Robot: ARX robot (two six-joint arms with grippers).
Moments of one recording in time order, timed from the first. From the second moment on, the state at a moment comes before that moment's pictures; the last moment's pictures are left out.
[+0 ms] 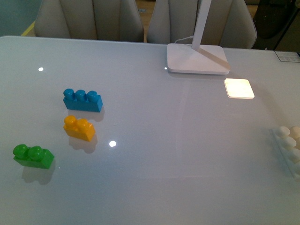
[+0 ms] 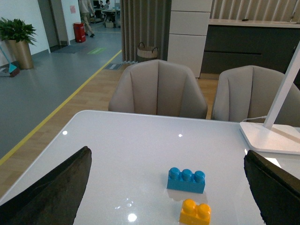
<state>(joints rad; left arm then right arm) 0.00 0.01 0.01 0.00 0.00 0.00 -0.45 1.39 0.28 0.41 -0.53 -0.26</state>
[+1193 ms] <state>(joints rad) 0.00 0.01 0.01 0.00 0.00 0.00 -0.55 2.31 0.95 0.33 -0.42 -0.52</state>
